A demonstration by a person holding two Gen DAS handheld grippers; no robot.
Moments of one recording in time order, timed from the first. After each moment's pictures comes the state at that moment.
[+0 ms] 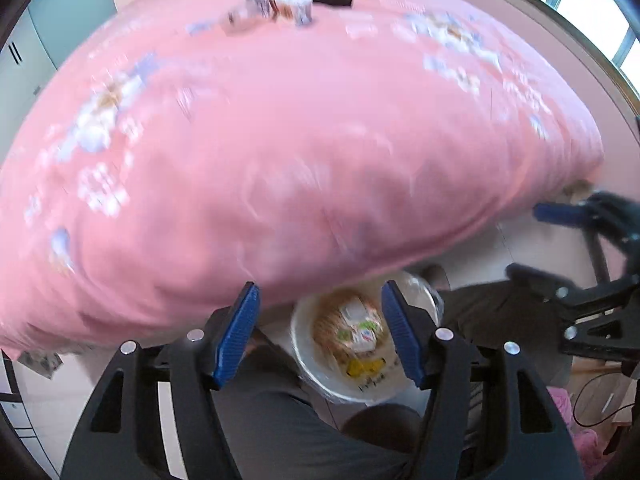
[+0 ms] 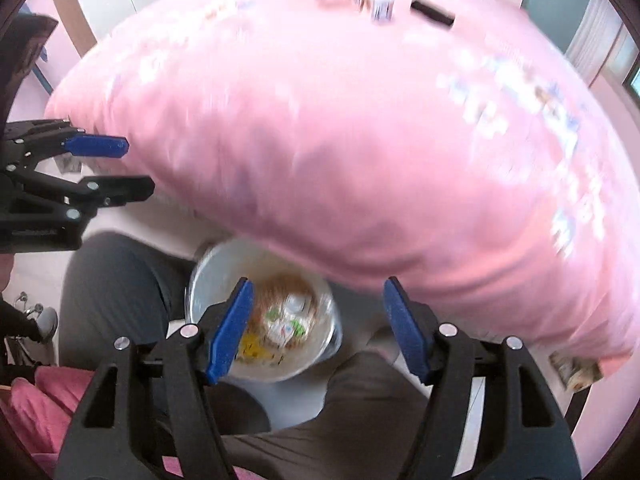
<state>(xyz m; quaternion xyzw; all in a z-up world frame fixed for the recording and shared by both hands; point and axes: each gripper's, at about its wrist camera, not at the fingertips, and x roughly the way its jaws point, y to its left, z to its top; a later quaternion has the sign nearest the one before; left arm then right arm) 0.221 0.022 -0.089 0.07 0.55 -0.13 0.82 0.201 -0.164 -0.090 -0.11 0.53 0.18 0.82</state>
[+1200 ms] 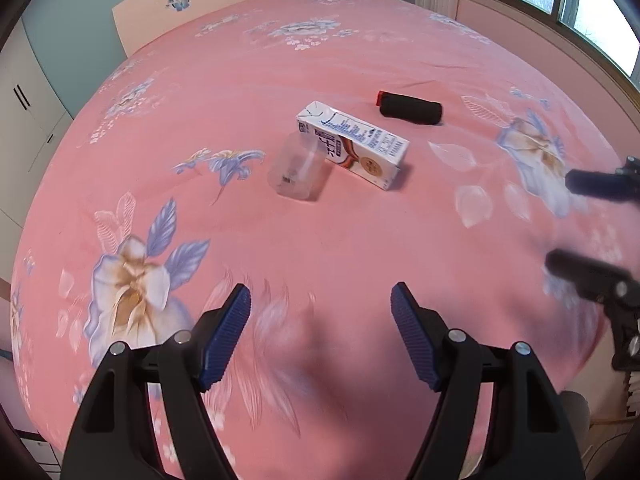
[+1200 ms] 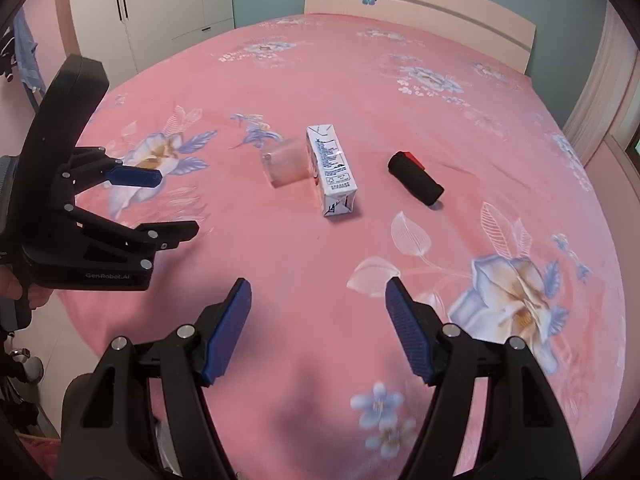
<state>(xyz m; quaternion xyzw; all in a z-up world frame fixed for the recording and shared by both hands) 0.470 0.028 -0.045 0.10 0.50 -0.10 0.85 0.453 -0.134 -0.029 -0.12 0.46 0.21 0.86</state>
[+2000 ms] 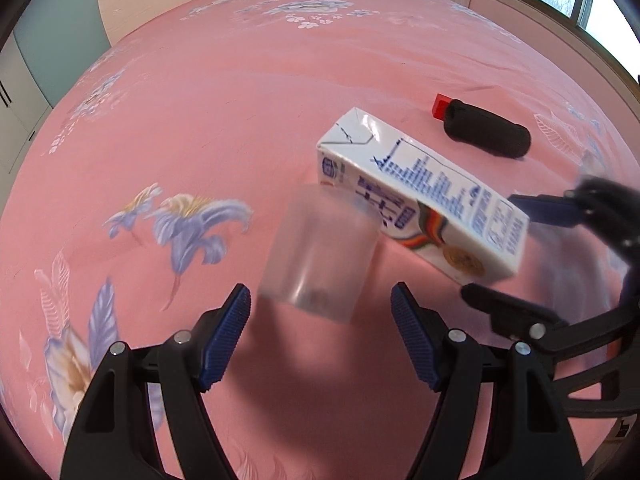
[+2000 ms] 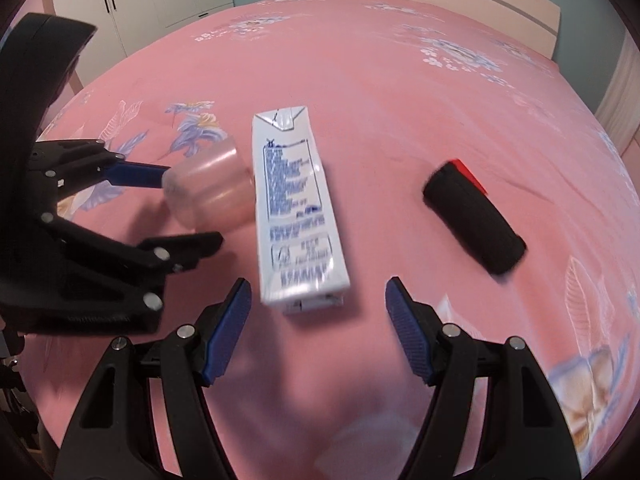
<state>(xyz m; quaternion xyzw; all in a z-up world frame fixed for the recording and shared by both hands) 0.598 0.020 -0.114 0.09 0.52 -0.11 0.84 0.598 -0.095 -0.129 -0.11 0.48 0.23 0.84</state>
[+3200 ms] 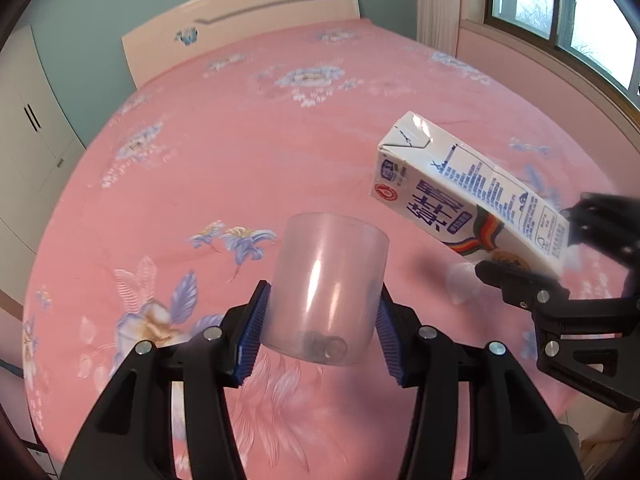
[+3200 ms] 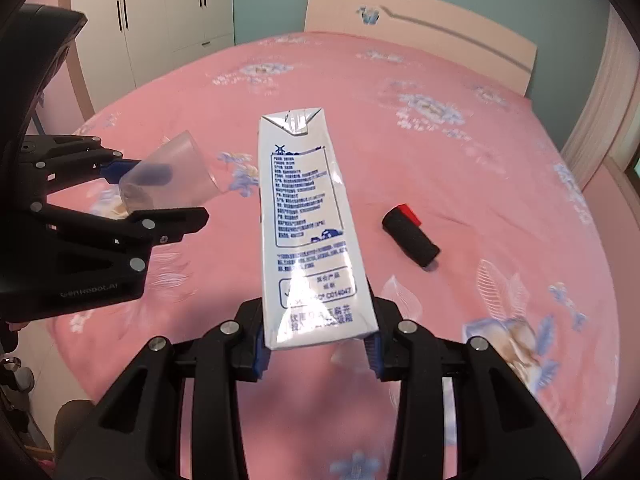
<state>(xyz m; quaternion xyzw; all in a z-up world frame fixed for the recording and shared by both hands) 0.480 0.007 0.030 0.10 0.44 -0.10 0.89 0.470 -0.116 0.018 -0.13 0.41 0.20 0.88</state>
